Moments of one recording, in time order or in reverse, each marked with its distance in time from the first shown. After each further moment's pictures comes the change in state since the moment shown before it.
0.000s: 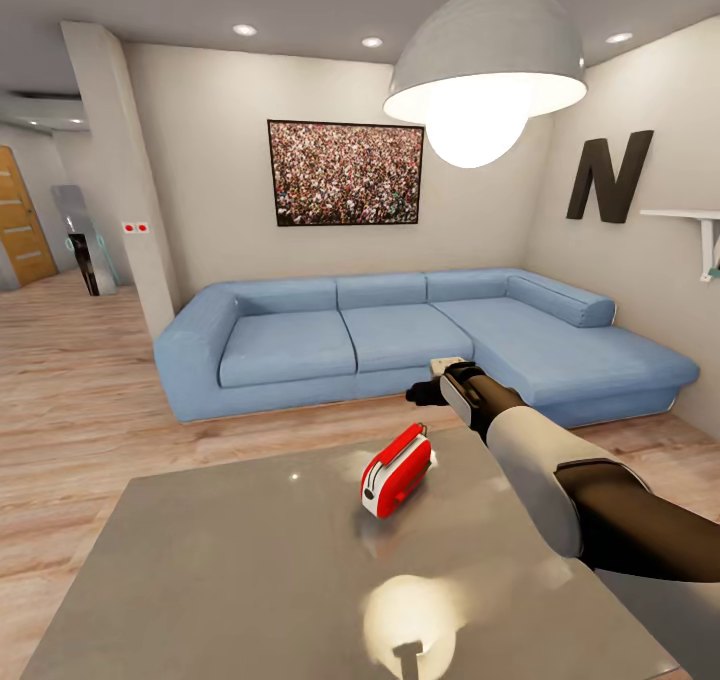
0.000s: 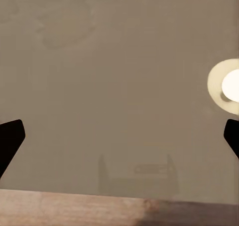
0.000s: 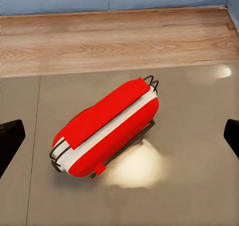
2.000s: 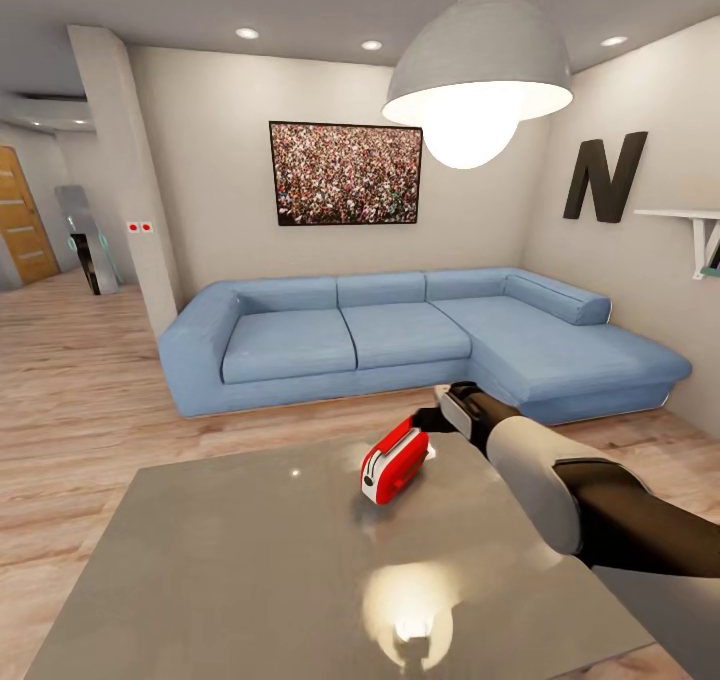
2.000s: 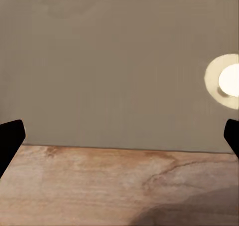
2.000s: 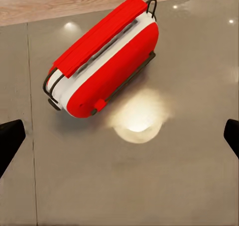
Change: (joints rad) left arm 0.000 -0.009 -0.001 -0.001 0.002 0.000 -0.003; right arm 0.000 0.001 -0.076 0.150 -0.022 0.009 -0.069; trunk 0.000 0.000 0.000
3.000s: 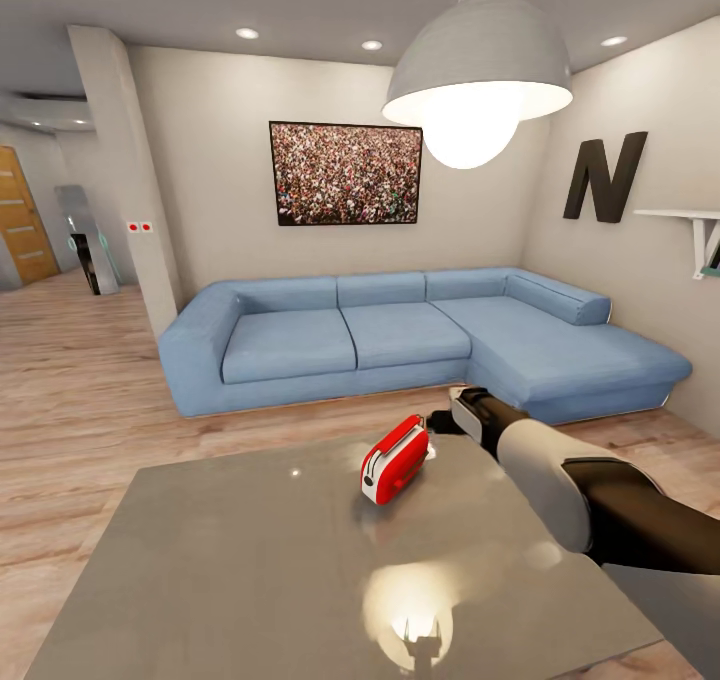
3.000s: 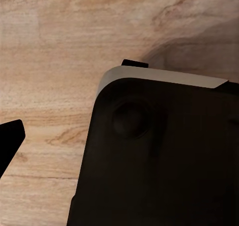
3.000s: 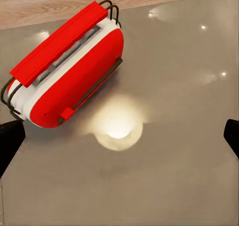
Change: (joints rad) left arm 0.000 -0.035 0.004 0.478 0.007 0.005 -0.008; right arm 0.000 -0.037 0.001 0.044 0.007 -0.079 -0.058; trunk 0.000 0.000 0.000
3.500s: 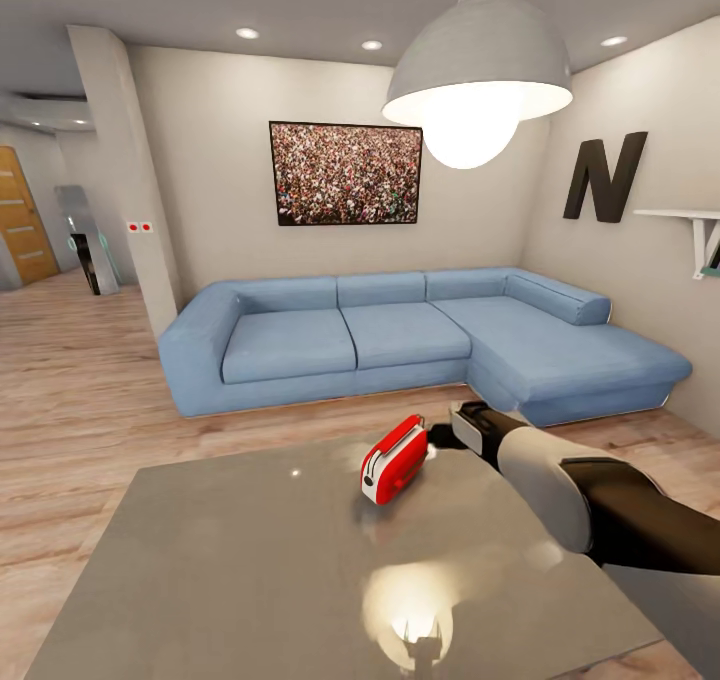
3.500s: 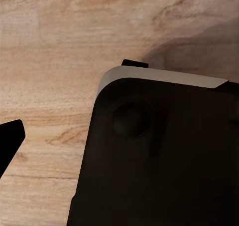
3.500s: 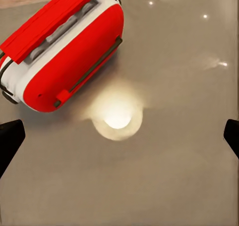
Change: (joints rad) left arm 0.000 0.000 0.000 0.000 0.000 0.000 0.000; right arm 0.001 -0.002 0.001 0.097 -0.002 -0.058 0.003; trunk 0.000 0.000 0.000
